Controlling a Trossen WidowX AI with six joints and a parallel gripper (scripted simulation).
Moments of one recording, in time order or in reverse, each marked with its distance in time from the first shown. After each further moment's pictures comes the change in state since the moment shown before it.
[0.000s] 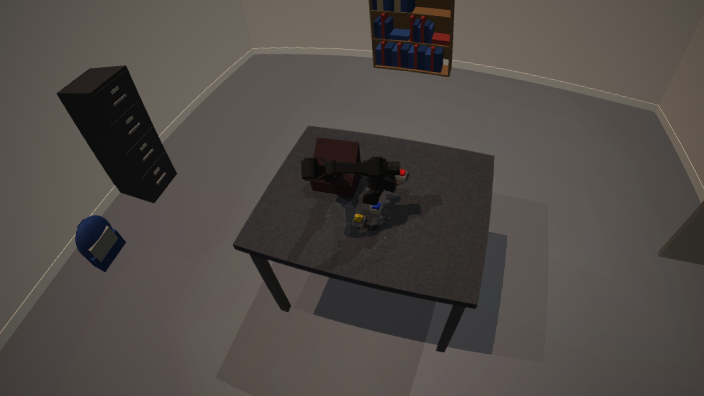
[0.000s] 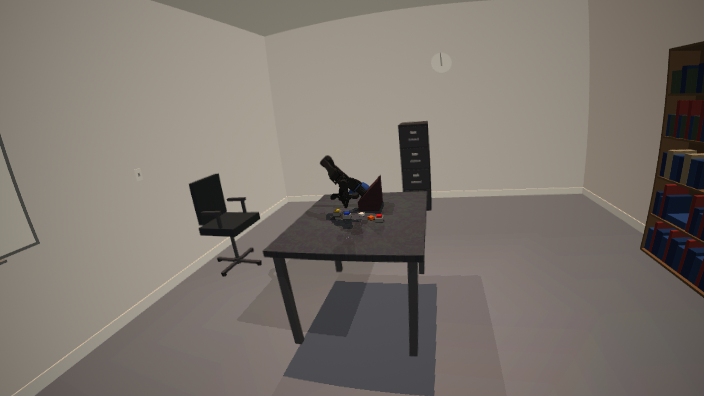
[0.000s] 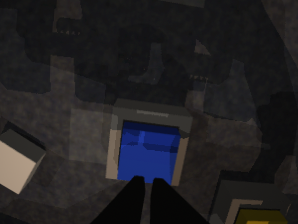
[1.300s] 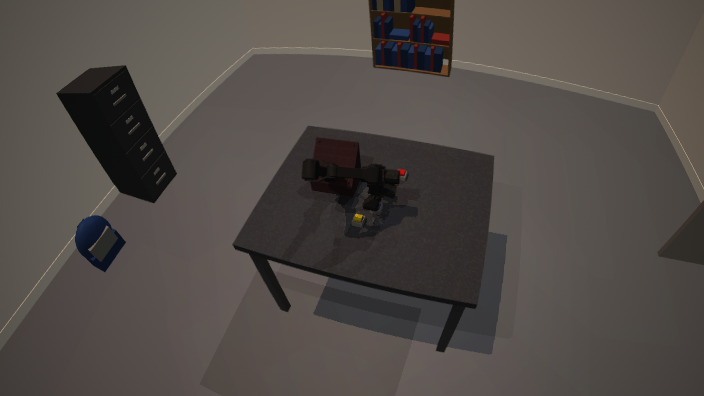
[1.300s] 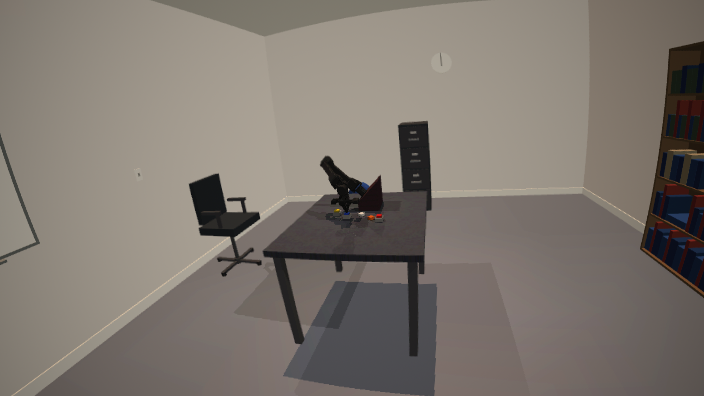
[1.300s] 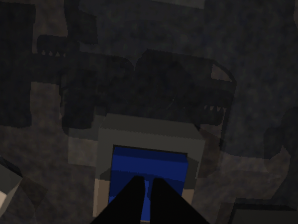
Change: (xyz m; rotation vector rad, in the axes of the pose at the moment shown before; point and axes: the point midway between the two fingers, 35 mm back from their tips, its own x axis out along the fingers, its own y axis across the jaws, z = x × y) arm 0.036 -0.002 0.000 0.005 -0.008 -0.003
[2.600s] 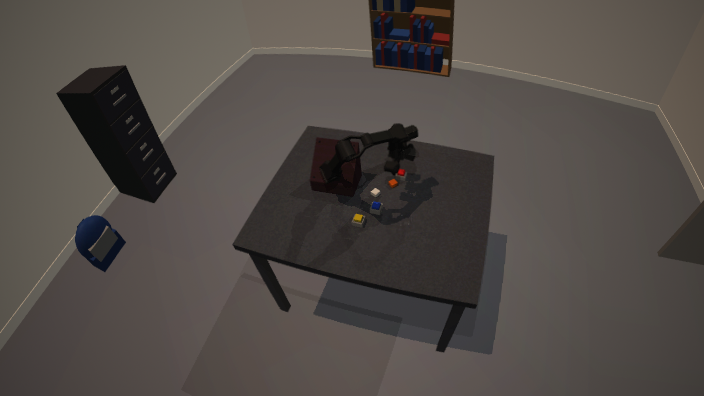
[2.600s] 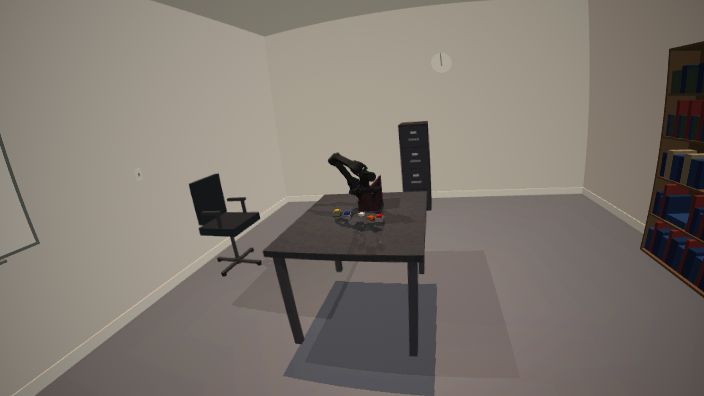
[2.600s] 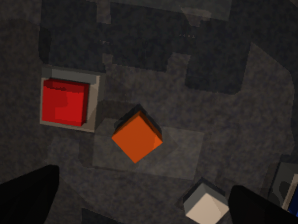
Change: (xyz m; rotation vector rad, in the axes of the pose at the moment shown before) arm -0.084 0.164 0.048 -0.012 -0.003 0.059
